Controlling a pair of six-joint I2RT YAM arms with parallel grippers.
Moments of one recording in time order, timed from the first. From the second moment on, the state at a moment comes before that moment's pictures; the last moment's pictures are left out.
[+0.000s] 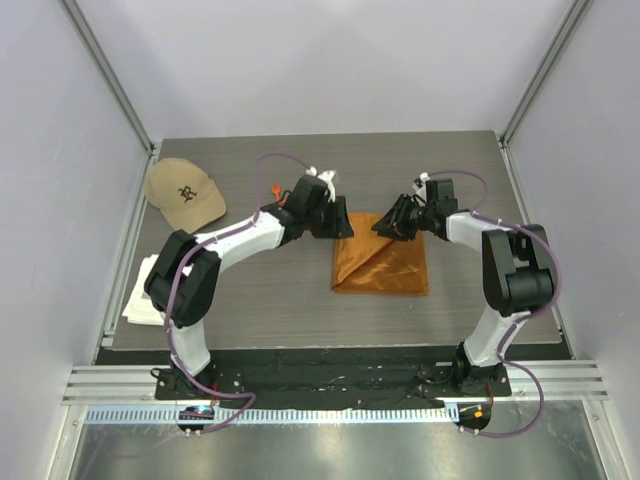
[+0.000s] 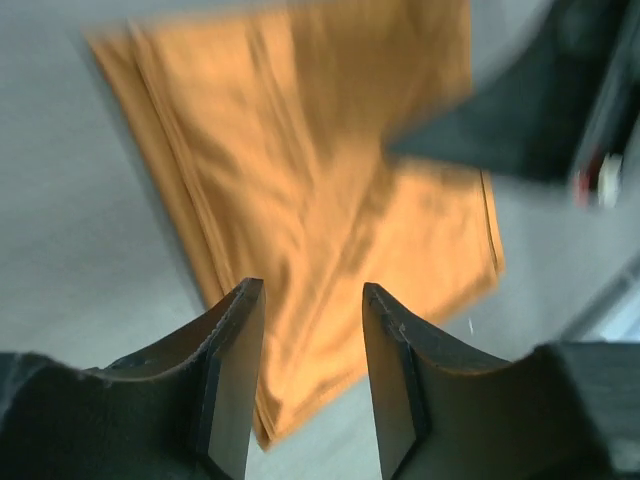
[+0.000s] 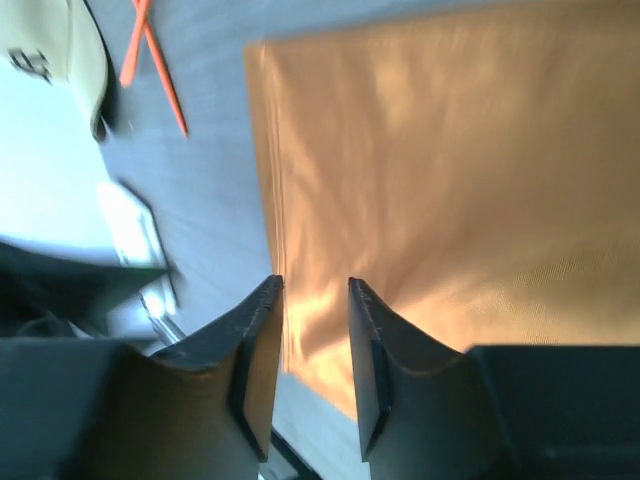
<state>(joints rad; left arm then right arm) -0.67 1.83 1.26 -0.15 0.21 -0.59 0.11 1.80 0.98 0.00 -0.62 0.71</state>
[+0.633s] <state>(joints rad) -0.62 2.25 1.80 -0.38 0.08 -0.31 0.12 1.64 0.67 -0.06 -0.61 0.60</state>
